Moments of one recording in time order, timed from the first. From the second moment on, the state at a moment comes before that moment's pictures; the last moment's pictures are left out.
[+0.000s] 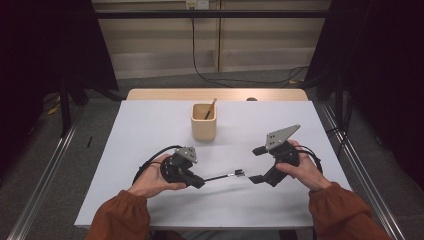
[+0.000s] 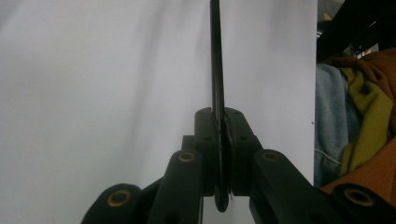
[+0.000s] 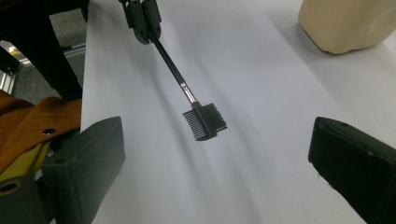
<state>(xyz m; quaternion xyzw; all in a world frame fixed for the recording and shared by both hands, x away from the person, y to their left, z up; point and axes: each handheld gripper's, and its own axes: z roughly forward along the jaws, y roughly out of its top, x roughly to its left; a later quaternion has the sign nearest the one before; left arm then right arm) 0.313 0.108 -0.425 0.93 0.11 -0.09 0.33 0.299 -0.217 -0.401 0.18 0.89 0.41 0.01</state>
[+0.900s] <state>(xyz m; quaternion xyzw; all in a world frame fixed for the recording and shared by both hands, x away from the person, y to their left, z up) 0.309 0.136 -0.427 0.91 0.16 -0.07 0.39 0.279 -0.248 -0.408 0.23 0.84 0.50 0.05</state>
